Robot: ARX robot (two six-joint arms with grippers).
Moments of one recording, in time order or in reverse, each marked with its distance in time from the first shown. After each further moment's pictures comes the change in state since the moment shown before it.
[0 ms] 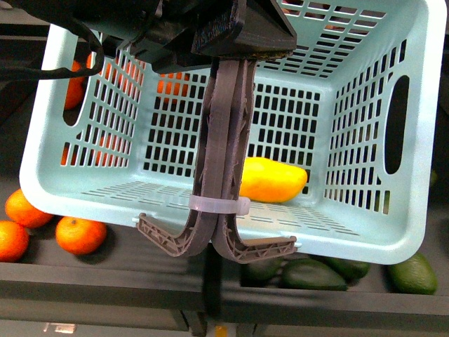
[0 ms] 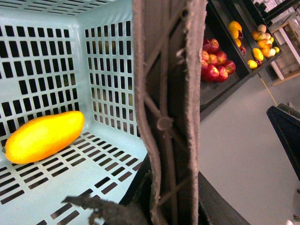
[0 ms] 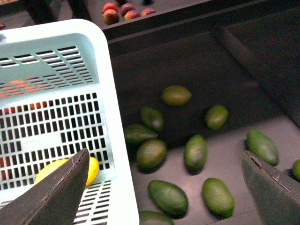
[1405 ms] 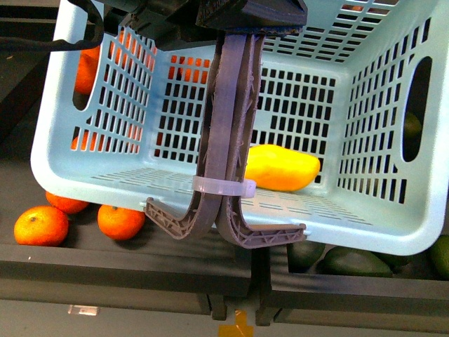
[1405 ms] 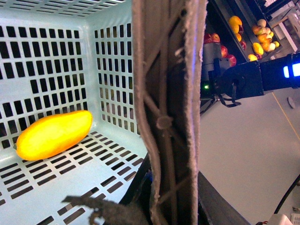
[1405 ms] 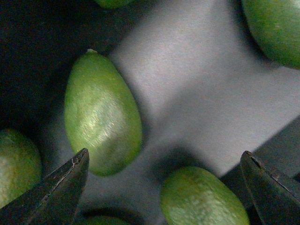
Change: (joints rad) left arm -0.006 0.000 0.000 0.000 0.011 0.001; right arm -0.755 1.518 0.755 0.048 -0.560 0.106
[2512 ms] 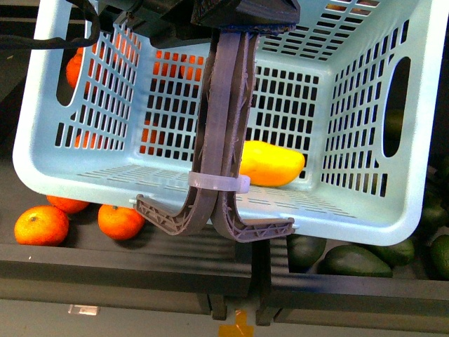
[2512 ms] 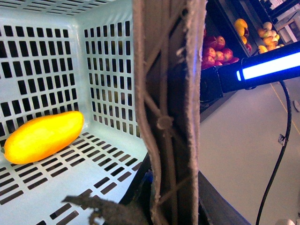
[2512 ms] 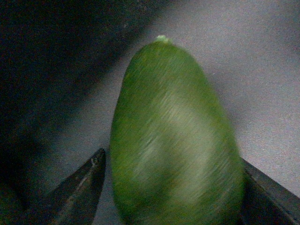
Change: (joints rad) left arm 0.002 0.000 0.000 0.000 -0.014 0.001; right arm 0.062 0.226 0.200 -0.008 0.033 0.066
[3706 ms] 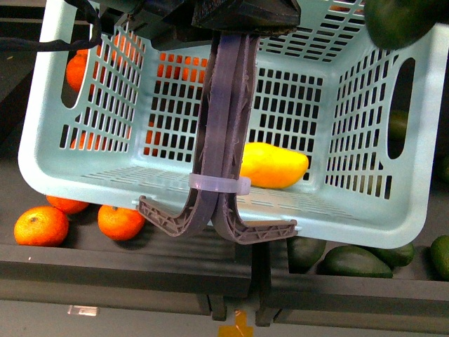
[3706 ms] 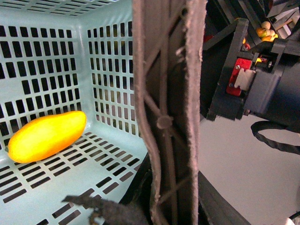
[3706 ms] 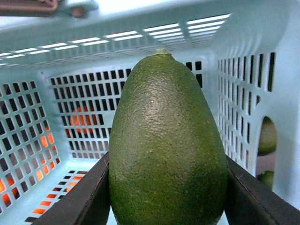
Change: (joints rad) left arm 0.000 0.000 0.000 0.000 0.004 0.000; right arm 0.573 -1.017 -0.398 -0.056 -0.012 -0.100
